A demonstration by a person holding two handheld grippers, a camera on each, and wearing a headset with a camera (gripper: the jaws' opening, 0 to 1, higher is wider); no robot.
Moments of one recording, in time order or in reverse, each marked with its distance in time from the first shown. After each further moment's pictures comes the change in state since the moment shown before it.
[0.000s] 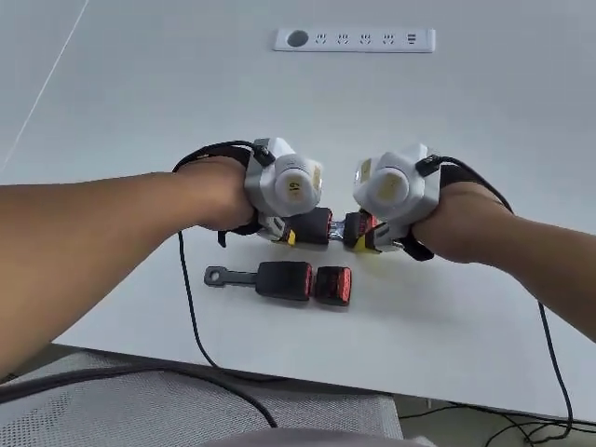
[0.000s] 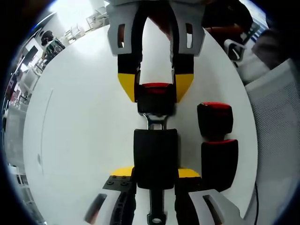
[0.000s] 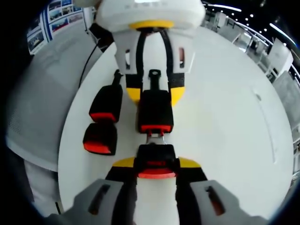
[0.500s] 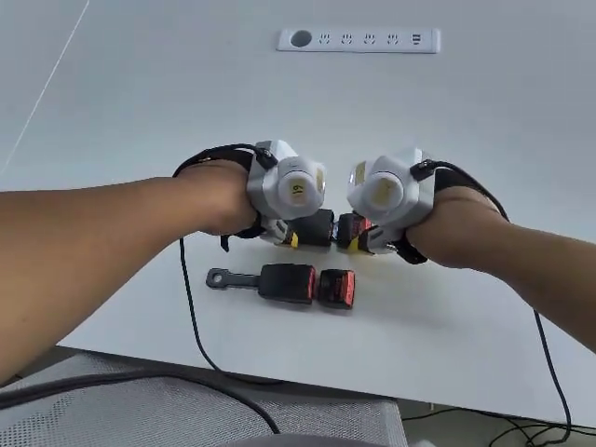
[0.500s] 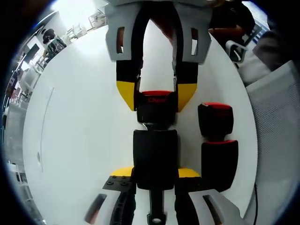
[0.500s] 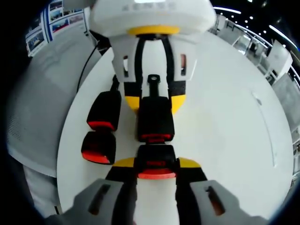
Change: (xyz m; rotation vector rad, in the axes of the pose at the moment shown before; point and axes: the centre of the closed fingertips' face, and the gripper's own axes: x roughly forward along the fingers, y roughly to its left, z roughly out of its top) left arm 0.003 0.003 -0.003 -0.015 0.002 0.002; right arm 0.009 -0.003 0.011 -0.004 -0.026 -0.009
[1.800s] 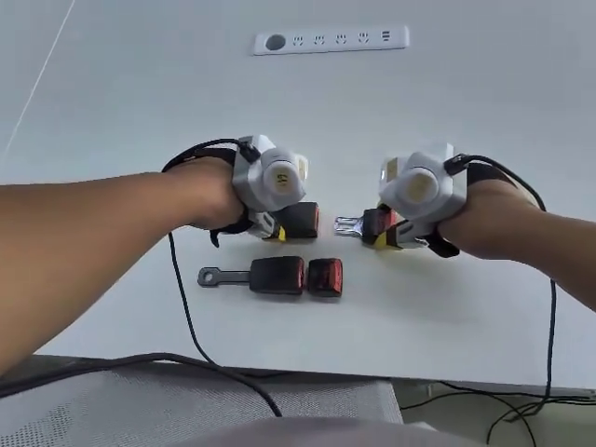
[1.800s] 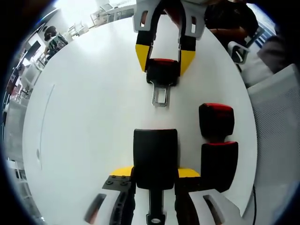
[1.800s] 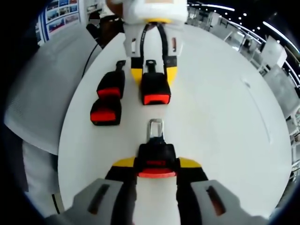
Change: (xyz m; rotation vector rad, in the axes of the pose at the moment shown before) left arm -0.007 -0.008 0.005 -0.022 0.012 0.001; right arm -0.043 0.009 -0.062 0.047 0.025 -0.052
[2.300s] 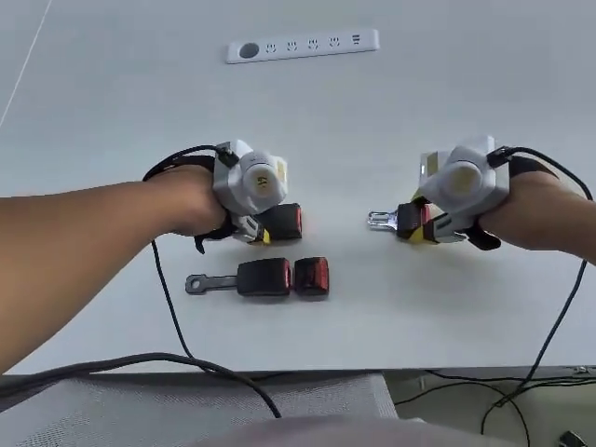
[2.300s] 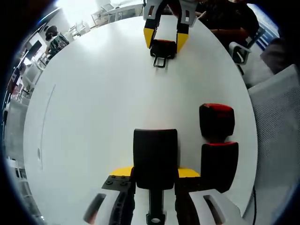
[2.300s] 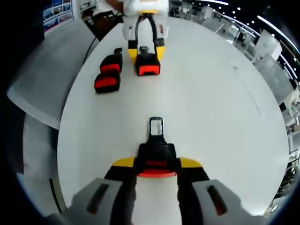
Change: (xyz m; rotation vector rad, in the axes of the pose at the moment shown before) left arm 0.001 0.001 -0.001 -0.006 -0.005 0.010; right arm -0.032 -0.005 -0.059 0.039 0.057 -0.050
